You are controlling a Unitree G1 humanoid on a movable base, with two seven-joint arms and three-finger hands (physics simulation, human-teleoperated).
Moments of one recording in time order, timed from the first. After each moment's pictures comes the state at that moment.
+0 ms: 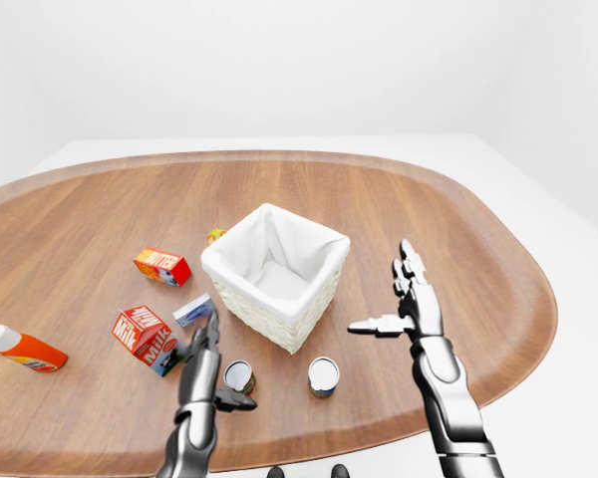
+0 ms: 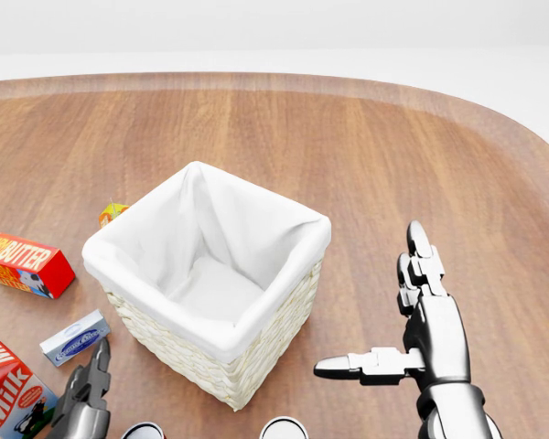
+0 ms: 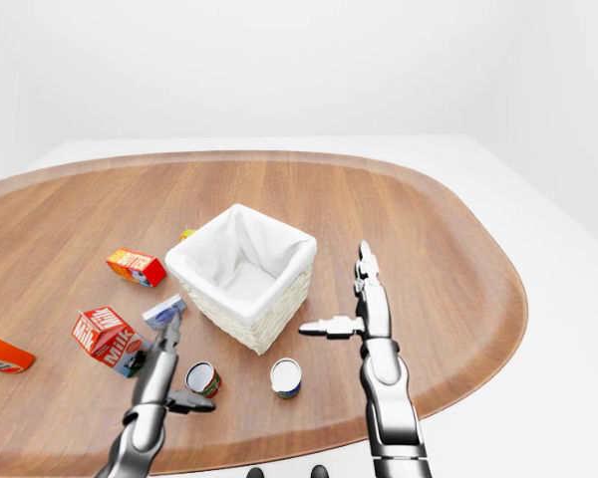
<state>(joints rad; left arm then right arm) 0.17 0.09 0.01 0.28 0.67 -0.09 0.21 0.01 -0.02 -0.04 -0.06 0.00 0.03 0.02</state>
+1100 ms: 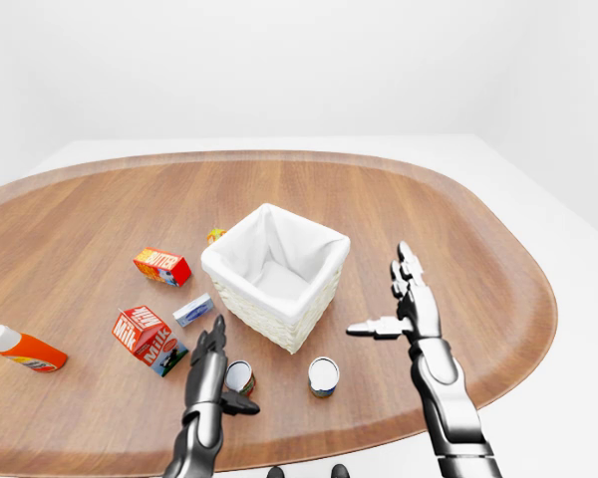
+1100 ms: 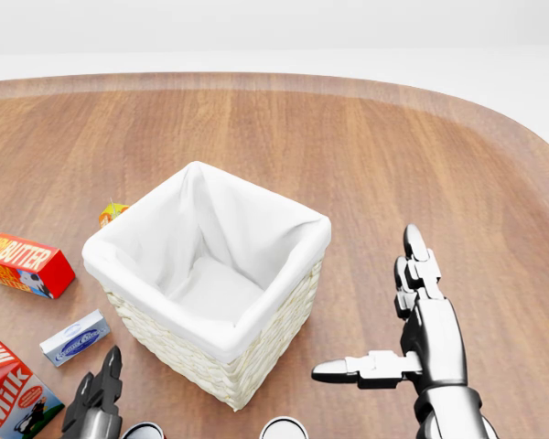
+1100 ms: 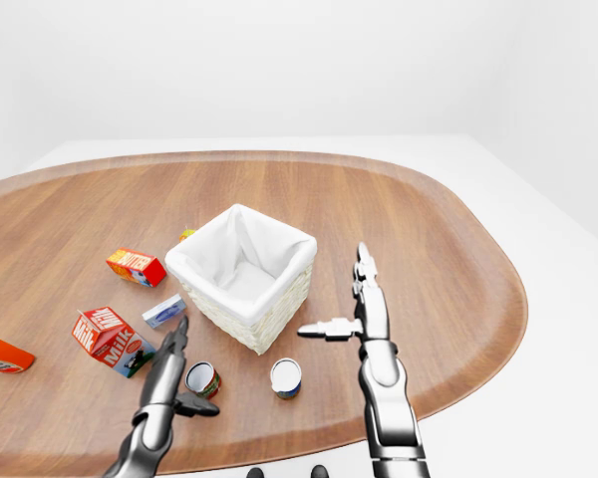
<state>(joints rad) 0.13 0.10 -0.03 0.40 0.69 -0.09 0.26 0.02 -0.02 -0.03 -0.05 -0.01 0.02 0.02</state>
